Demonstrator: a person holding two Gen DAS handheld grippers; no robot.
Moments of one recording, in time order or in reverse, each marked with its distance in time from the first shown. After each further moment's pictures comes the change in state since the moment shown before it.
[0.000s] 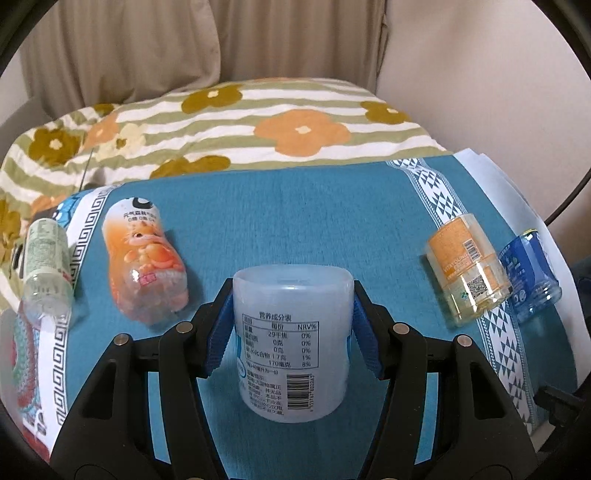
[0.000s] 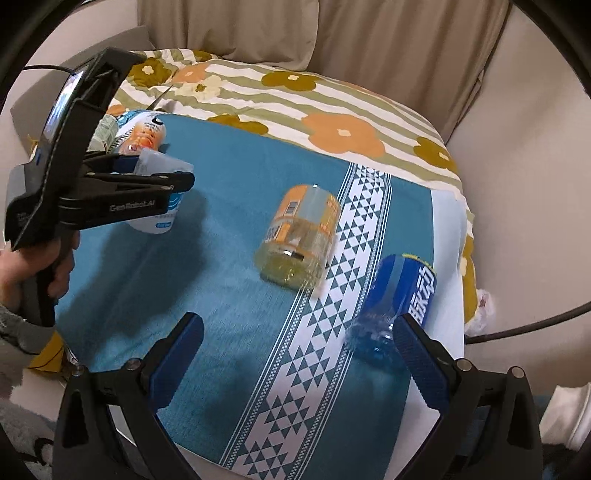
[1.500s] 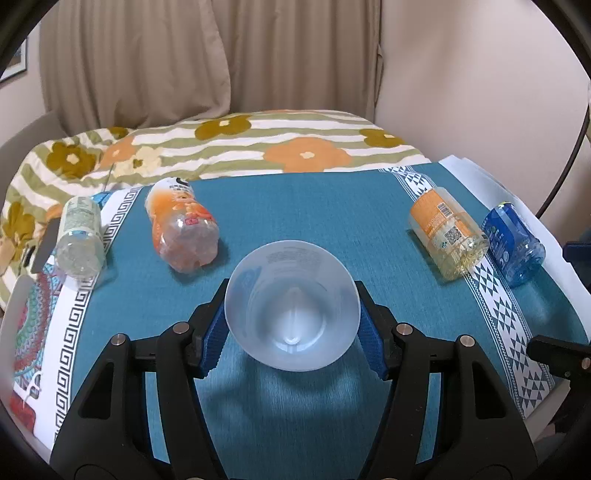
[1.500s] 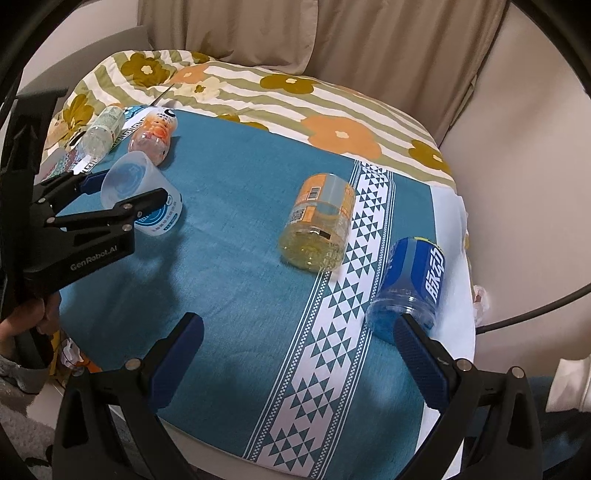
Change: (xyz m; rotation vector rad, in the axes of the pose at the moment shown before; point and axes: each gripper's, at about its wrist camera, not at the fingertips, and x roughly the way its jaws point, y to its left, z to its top) left arm -0.049 0.006 -0.062 0.002 -0.142 0.019; right arm -0.010 0.029 -0.018 0.013 -0.024 -0.037
